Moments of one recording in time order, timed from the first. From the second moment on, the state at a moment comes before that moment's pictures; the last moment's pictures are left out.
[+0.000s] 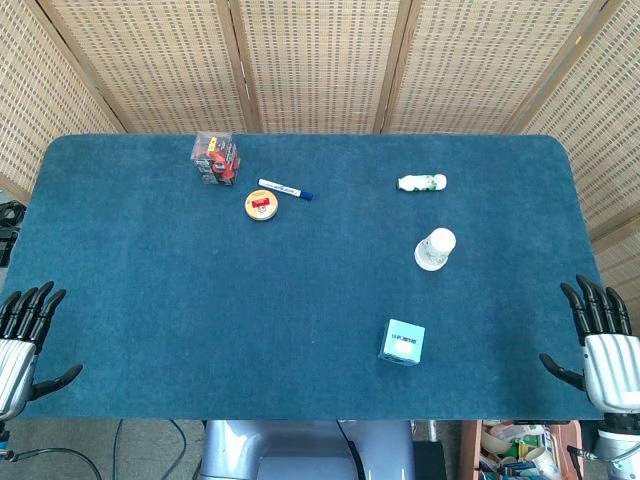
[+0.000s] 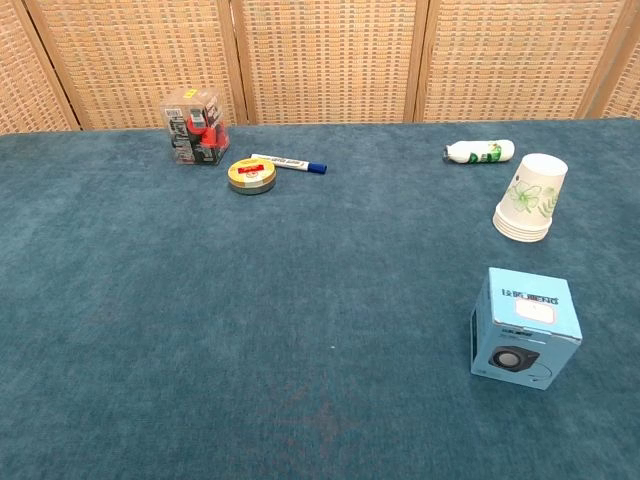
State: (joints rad) left arm -0.03 -1.07 0.03 -1.75 1.65 1.60 0.13; right arm 0.04 -1.13 0.08 -1.64 -1.56 1.62 -0.04
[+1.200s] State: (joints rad) left arm -0.13 -1.15 -0.09 -1.70 1.42 1.43 0.24; right arm 0.71 -1.34 0.27 -1.20 -1.20 0.70 0.07
